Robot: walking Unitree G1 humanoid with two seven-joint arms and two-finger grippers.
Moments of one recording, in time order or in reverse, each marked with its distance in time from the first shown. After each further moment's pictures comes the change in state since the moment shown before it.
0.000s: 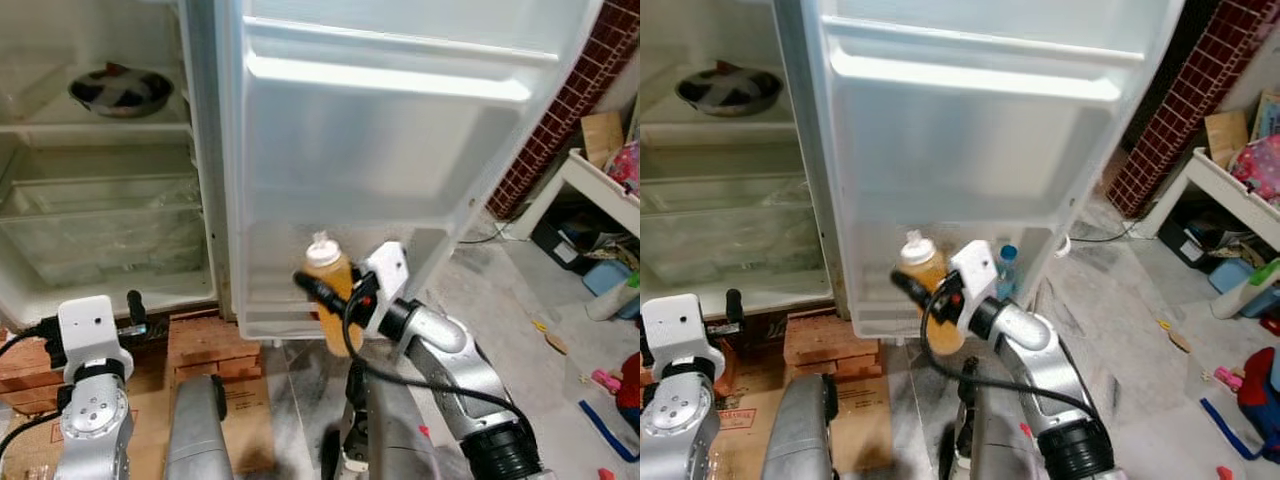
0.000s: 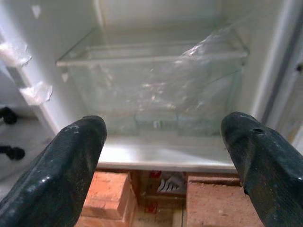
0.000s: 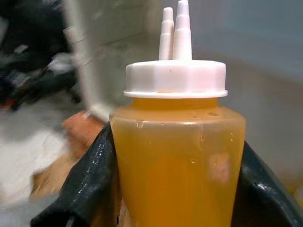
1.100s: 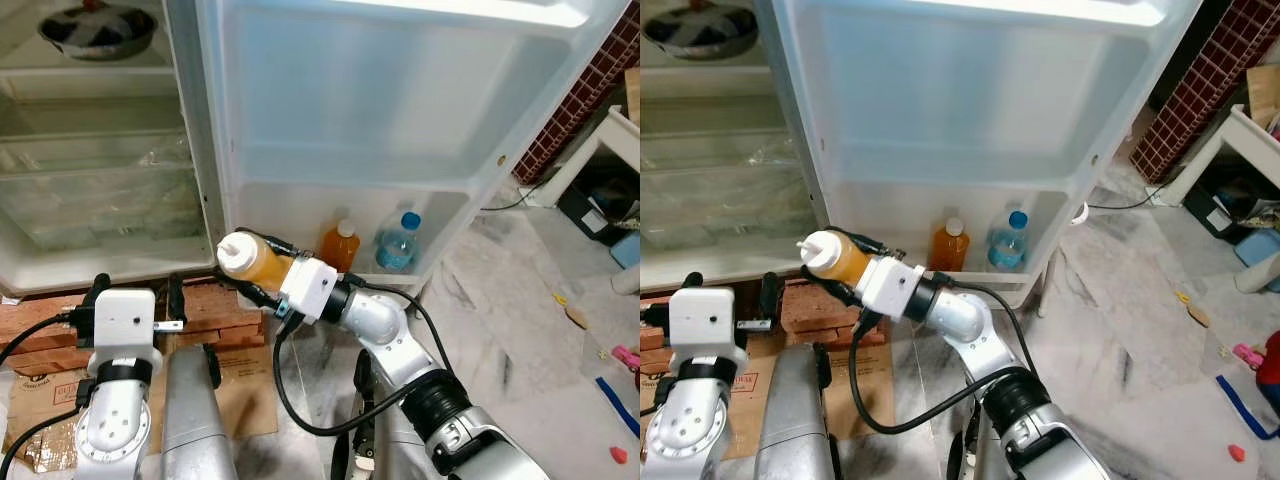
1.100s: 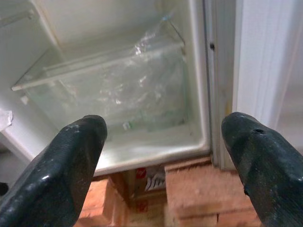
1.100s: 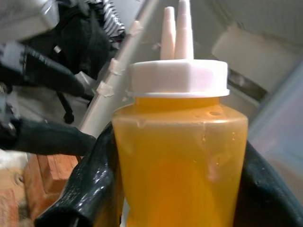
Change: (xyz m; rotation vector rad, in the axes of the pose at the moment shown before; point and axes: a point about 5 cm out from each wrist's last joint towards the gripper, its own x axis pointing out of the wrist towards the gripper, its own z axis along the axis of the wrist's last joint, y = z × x) left arm -0.051 -0.018 0.031 0.122 -0.117 -0.178; right arm 0.073 0.040 0.028 -0.658 -0.389 0.139
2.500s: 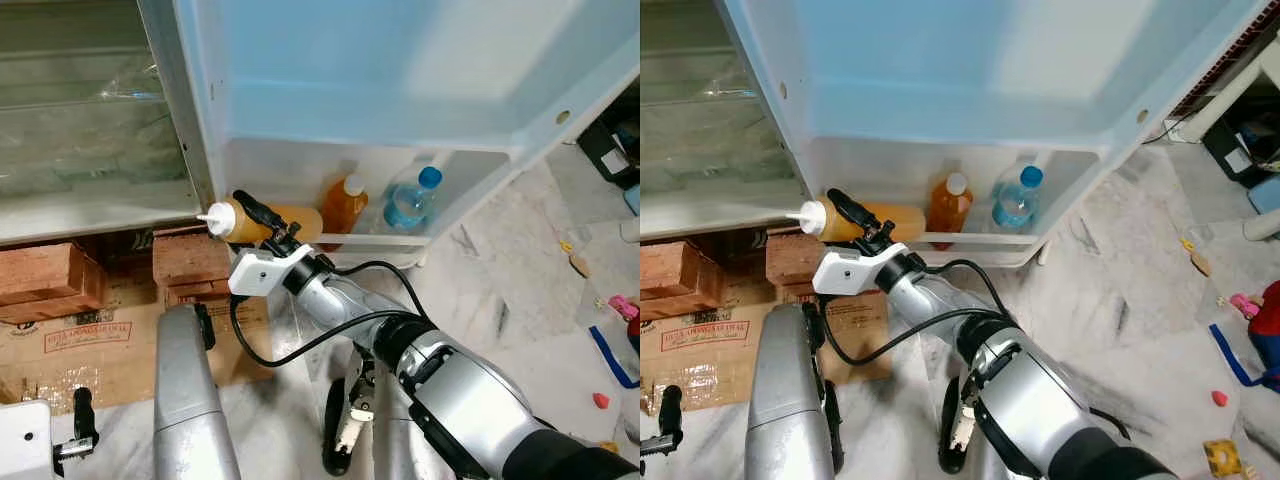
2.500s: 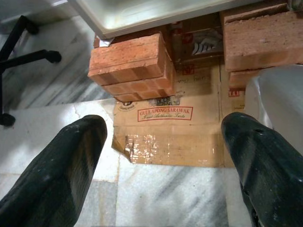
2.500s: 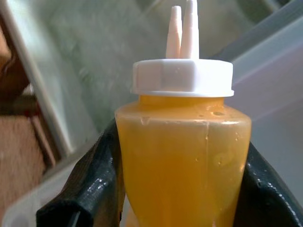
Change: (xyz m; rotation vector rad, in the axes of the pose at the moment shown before) left arm -0.092 0.057 -0.028 0.007 0.374 0.198; right arm 0.025 -0.014 -0.040 -0.470 0.306 -0.210
